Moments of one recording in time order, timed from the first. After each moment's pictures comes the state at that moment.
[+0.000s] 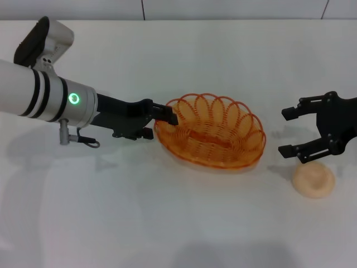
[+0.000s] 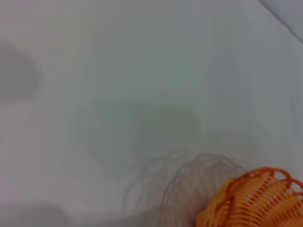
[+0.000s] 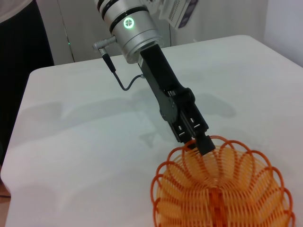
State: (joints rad) left arm -0.64 -2.08 1.20 0.81 2.18 1.23 -2.96; right arm 0.54 1.99 -0.97 -1.02 -2.07 -1.66 1.55
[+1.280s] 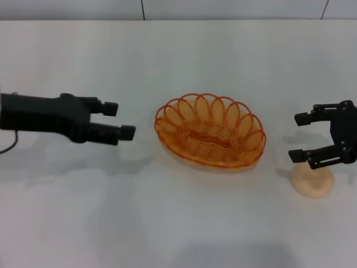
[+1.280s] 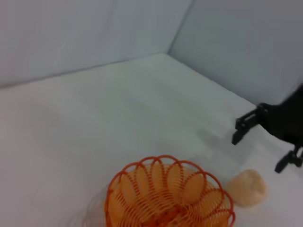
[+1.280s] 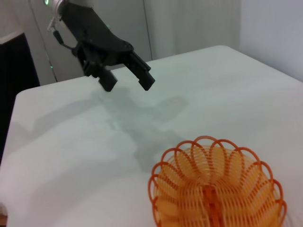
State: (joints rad) left arm -0.44 -2.03 0.89 1.08 2.01 1.72 -1.91; right arm 0.46 2.01 -0.90 -1.04 -2.04 -1.68 1.54
